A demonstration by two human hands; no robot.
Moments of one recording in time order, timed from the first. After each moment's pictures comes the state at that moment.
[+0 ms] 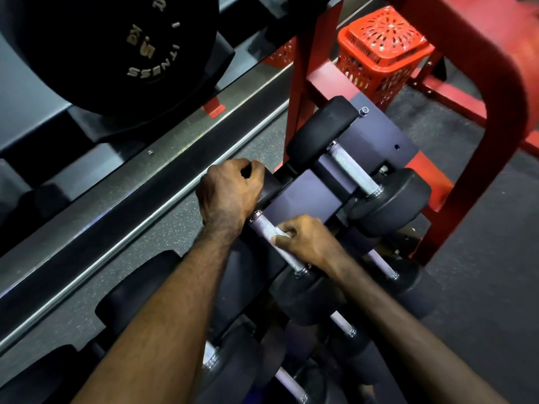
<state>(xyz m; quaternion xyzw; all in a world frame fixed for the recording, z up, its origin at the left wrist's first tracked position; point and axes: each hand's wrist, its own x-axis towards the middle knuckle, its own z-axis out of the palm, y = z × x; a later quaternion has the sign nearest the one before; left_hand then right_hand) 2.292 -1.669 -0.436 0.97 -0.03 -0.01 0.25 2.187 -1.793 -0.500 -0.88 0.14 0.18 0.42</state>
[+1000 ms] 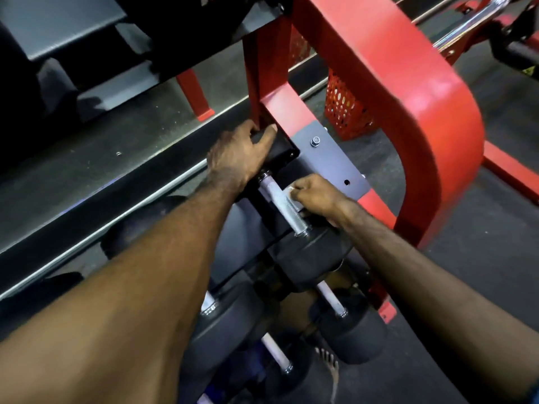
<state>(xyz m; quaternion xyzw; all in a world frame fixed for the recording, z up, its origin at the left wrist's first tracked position) 2.366 -1.867 -0.452 0.97 -0.06 -0.03 0.24 2.274 -2.021 -0.505 -0.84 0.15 0.19 0.48</state>
